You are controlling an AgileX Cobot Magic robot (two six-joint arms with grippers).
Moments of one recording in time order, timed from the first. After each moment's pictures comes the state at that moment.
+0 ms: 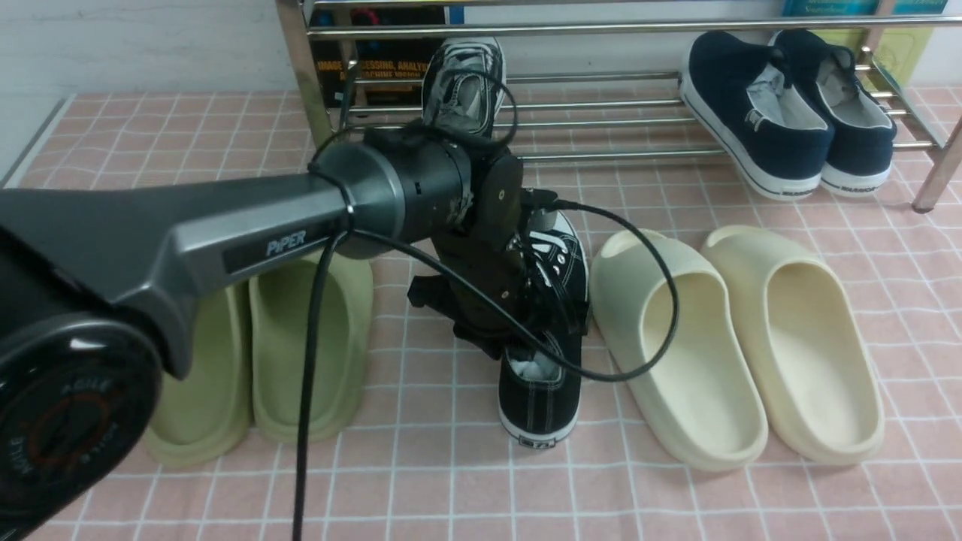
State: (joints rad) right arm -0.02 -0.01 0.01 0.07 0.38 0.04; left arm -0.65 2.05 -1.56 -0.04 0.79 -0.29
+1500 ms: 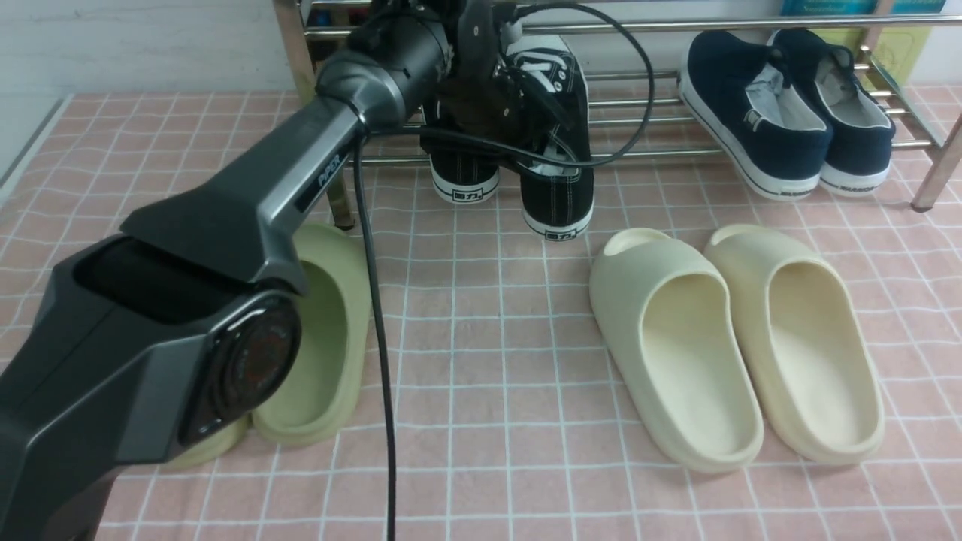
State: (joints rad) right arm -0.02 -0.01 0.01 0.07 0.38 0.04; left arm -0.49 2.44 -2.46 -0.07 0.95 -0.41
